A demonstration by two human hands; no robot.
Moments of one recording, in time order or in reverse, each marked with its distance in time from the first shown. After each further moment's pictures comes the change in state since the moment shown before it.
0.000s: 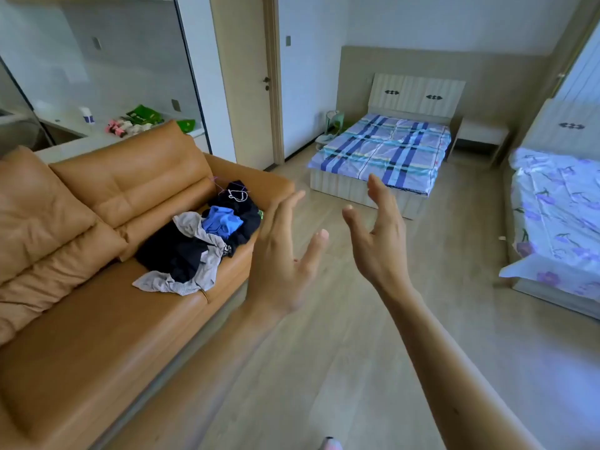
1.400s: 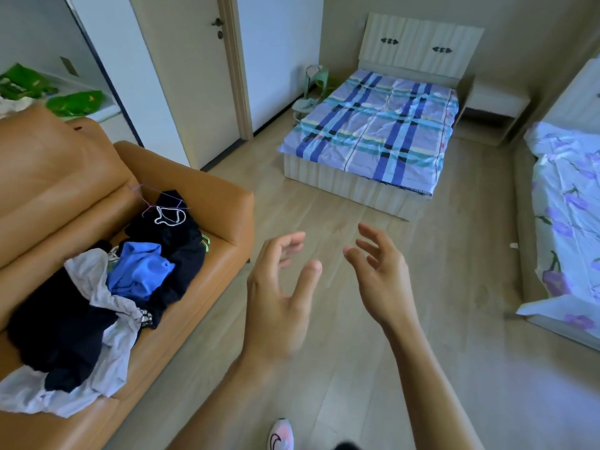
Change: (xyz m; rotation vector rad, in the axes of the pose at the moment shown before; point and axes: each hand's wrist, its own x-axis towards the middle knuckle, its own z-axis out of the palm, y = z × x) left_hand 0.379 -0.255 0.342 -0.361 -0.074 -0.405; right_hand 0.421 0.350 0.144 0.086 -0.146 0.450
